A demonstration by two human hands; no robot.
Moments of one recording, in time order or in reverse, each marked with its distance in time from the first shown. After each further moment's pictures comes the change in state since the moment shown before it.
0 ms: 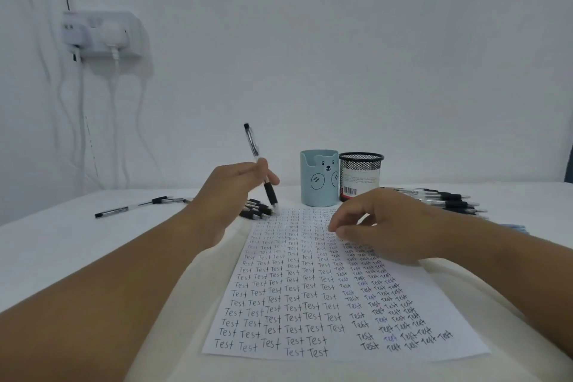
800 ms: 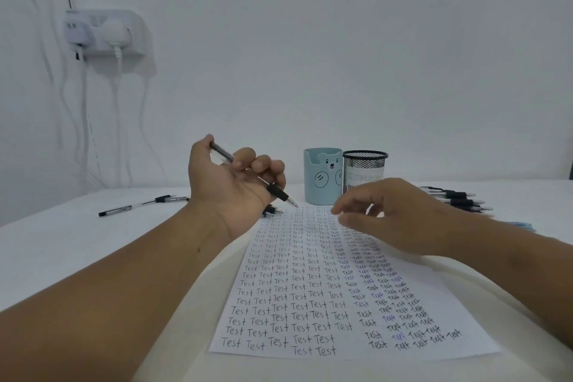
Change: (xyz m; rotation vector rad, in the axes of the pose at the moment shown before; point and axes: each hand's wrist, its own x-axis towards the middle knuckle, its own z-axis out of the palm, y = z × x) left_hand -0.007 0.022 0.007 -1.197 -0.078 -0.231; right_hand -0.001 -0.001 0.001 -0.019 0.152 -0.086
